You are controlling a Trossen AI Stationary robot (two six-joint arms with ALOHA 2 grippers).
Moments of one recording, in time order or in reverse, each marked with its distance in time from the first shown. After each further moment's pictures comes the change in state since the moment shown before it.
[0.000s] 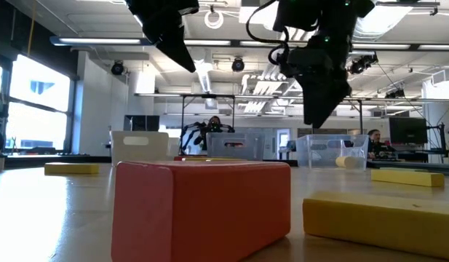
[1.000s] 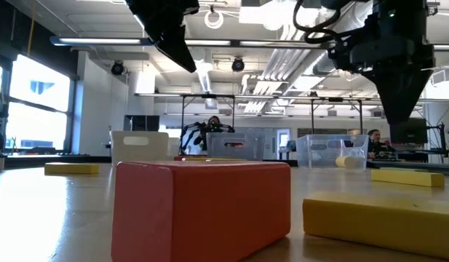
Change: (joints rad) left arm 0.000 0.000 0.000 0.001 0.000 -0.043; right arm 0.329 0.001 0.000 -0.353 0.029 0.540
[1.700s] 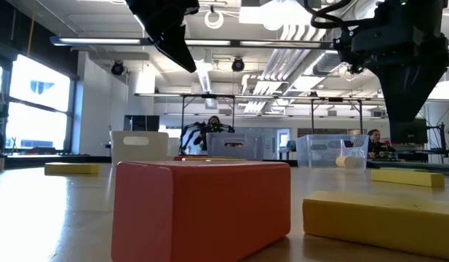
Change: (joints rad) left arm 0.000 0.000 0.000 0.000 0.000 -0.005; right arm 0.088 0.003 -0.001 0.069 0.035 0.141
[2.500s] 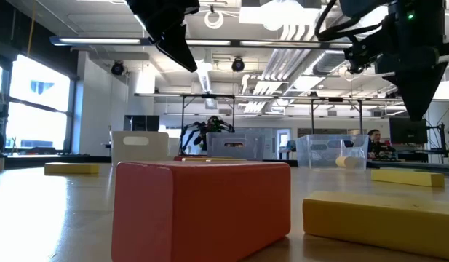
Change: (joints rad) left arm 0.000 0.000 0.000 0.008 0.000 0.000; right arm -0.049 -0.001 0.000 -0.281 0.029 -0.106
